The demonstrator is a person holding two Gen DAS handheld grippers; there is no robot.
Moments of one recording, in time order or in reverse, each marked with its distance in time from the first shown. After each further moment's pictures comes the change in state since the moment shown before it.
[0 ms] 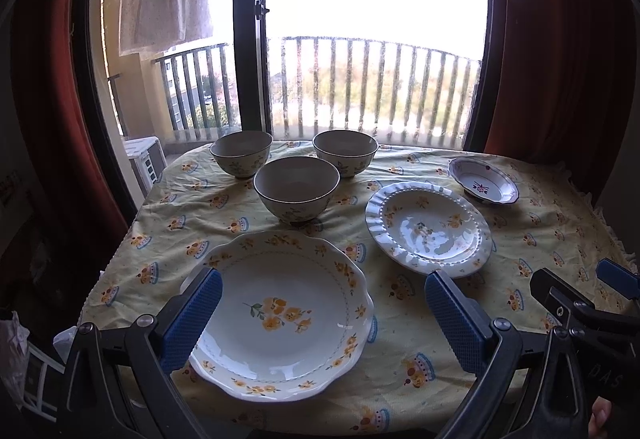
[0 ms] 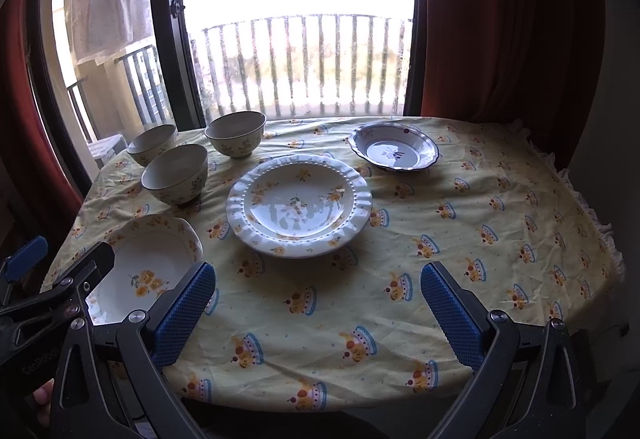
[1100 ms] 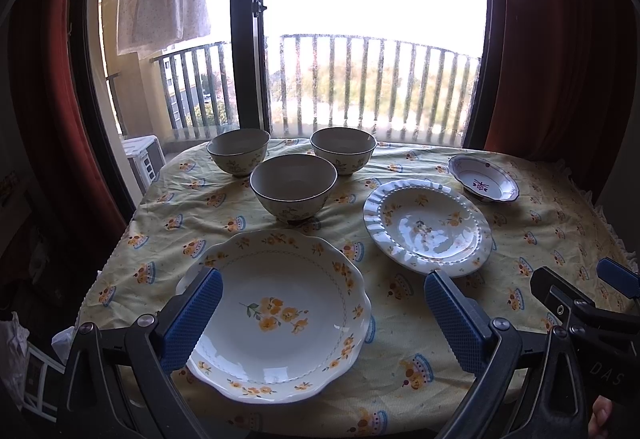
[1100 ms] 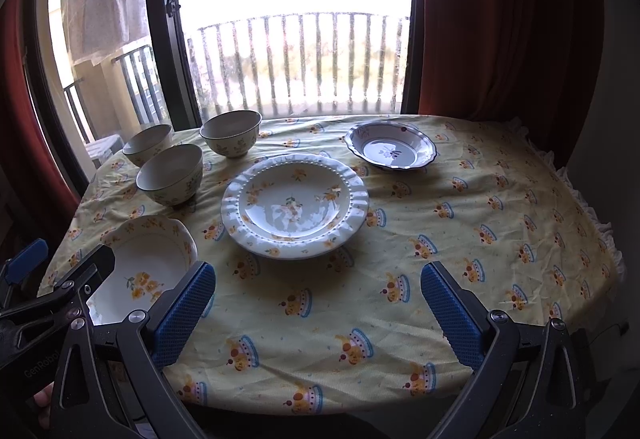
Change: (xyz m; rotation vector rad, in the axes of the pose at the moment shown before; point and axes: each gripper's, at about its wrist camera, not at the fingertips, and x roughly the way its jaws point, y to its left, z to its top) left arm 0.001 -0.002 -0.001 0.001 0.000 0.001; right arm 0.003 -0.003 0.001 0.004 0.002 0.000
